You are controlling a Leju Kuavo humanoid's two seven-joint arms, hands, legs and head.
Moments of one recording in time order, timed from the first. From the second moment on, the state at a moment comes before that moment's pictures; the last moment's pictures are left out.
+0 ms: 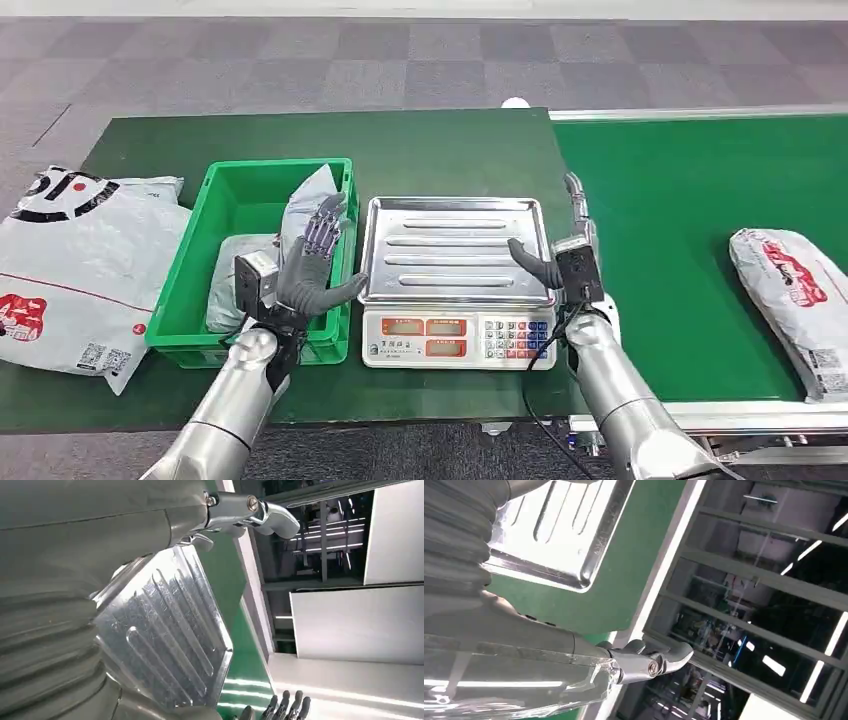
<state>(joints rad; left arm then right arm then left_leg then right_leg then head) -0.47 -0.17 -0.15 -0.83 0.00 -0.31 -0.70 -0.55 0.05 0.29 -0.76 0.04 -0.33 -0.70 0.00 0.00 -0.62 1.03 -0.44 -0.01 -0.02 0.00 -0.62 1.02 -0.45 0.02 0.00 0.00</state>
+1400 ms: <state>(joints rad) -0.42 -0.15 -0.11 -0.88 0.00 -0.32 -0.70 -0.43 -0.14 -0.24 -0.88 0.22 -0.62 -0.65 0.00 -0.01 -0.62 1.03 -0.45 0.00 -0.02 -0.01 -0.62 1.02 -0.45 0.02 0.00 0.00</state>
